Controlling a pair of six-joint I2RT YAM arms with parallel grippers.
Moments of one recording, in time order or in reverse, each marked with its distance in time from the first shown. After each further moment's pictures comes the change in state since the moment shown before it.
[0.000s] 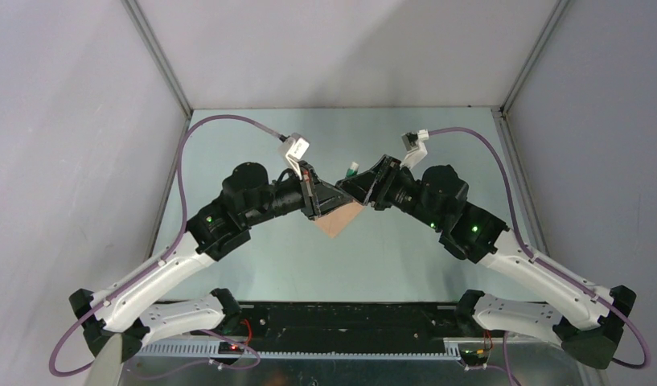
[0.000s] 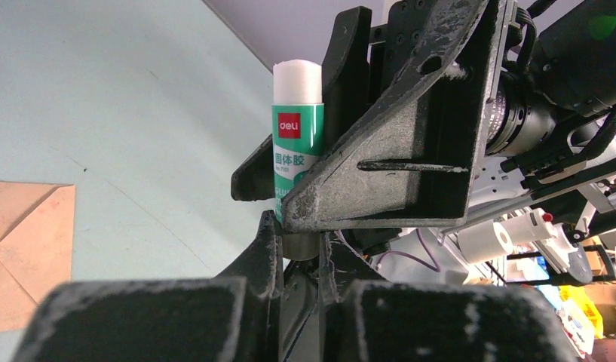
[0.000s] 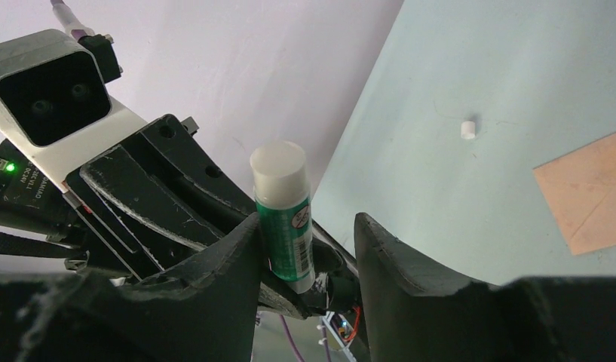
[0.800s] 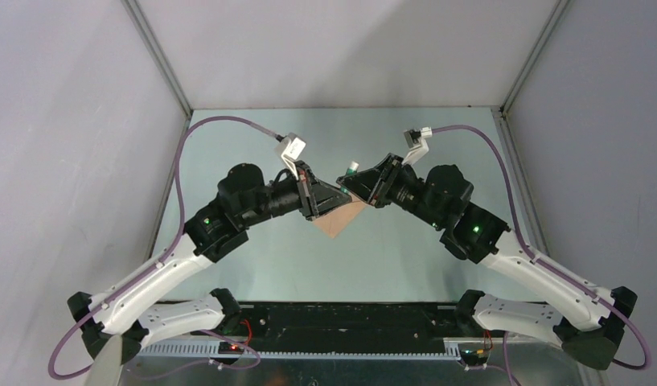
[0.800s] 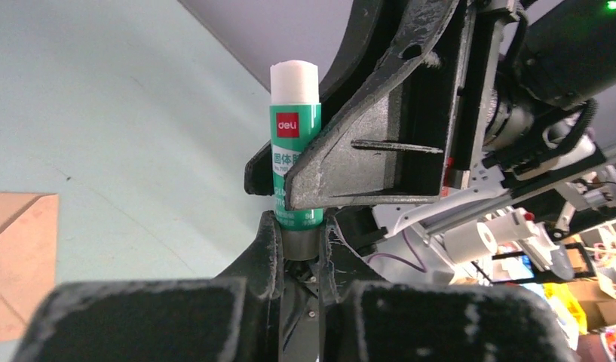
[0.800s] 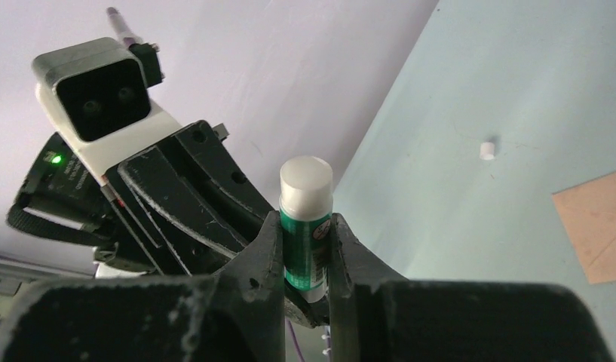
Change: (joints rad) left arm 0.003 -0.014 -0.005 0.015 0.018 -0.012; right arm -0.007 -0.002 0.003 0.059 -0.009 -0.019
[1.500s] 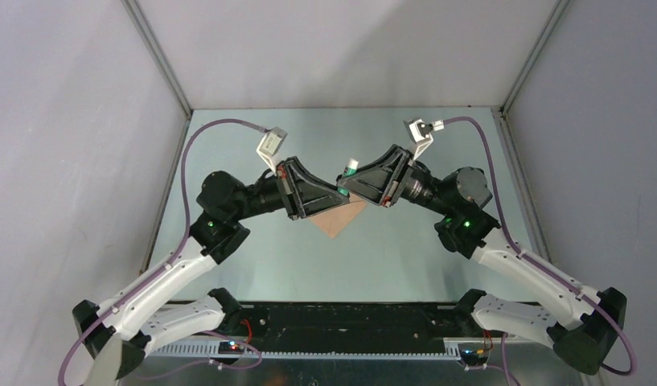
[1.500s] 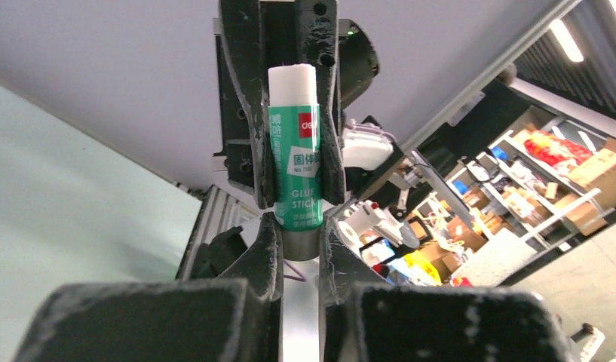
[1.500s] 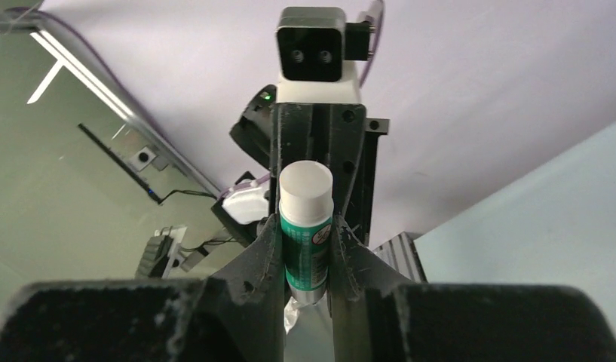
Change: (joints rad) left arm 0.124 -0.042 -0.159 0.533 0.386 -0.340; right arm -0.131 0.011 -0.117 0.559 -0.480 0.052
